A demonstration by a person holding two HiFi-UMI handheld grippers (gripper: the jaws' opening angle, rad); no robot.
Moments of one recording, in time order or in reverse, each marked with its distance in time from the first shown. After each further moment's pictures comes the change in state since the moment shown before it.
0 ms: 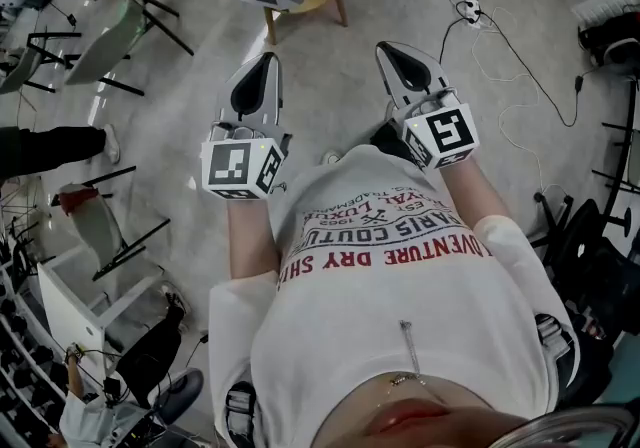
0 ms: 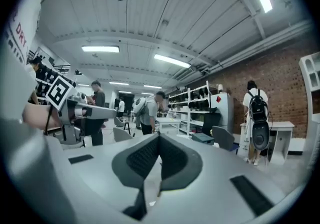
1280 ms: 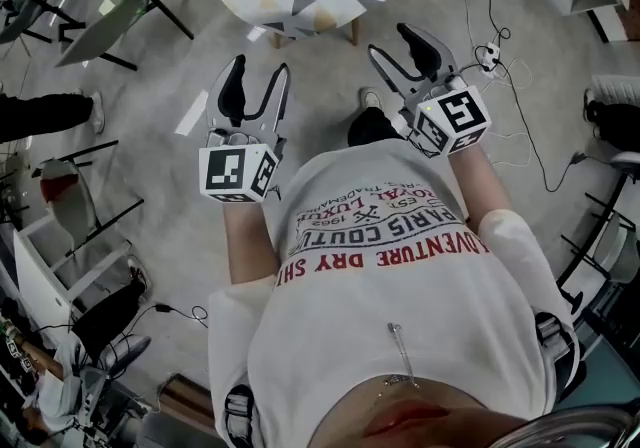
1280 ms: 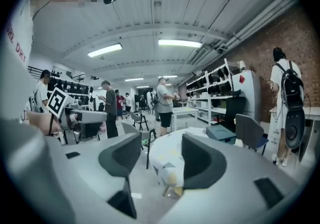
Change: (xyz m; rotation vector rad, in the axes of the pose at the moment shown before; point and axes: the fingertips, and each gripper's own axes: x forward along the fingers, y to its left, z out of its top) left arm 0.152 0.104 -0.036 -0.094 0.039 0.243; right arm 0.193 -0.145 -0.032 0.070 0.114 0.308
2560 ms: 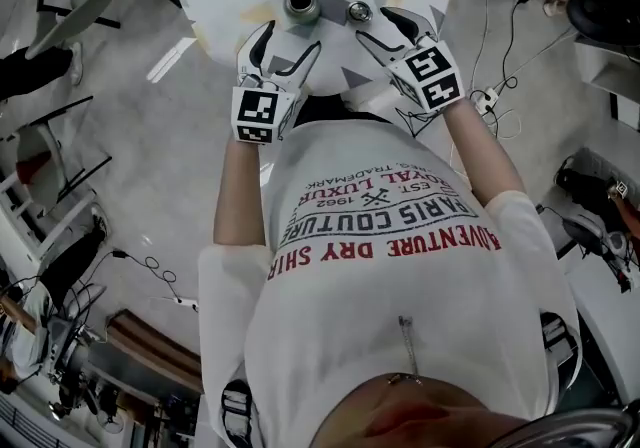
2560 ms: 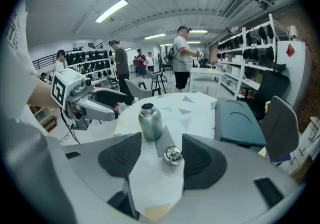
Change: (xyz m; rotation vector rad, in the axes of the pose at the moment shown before) left arm 0.308 0.083 -0.126 0.019 0.263 0.079; right arm 0.240 -0.219 -0.100 -0.156 0.502 0.351
